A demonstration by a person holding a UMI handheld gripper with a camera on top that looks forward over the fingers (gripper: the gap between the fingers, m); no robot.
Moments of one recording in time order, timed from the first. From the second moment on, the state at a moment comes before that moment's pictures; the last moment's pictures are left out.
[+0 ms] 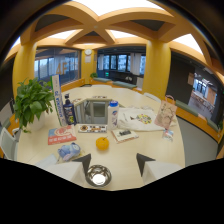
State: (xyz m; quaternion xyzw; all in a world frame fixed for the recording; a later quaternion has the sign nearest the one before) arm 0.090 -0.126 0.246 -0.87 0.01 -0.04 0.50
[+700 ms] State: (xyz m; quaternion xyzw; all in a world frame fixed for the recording) arm -0.123 -0.165 0.279 -0.86 -0.01 -0.02 0.52
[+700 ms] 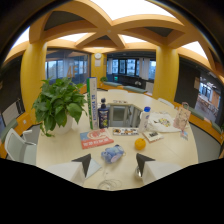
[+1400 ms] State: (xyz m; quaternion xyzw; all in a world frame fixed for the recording) arm -0.339 -0.018 0.346 -0.82 -0.09 0.06 0.56
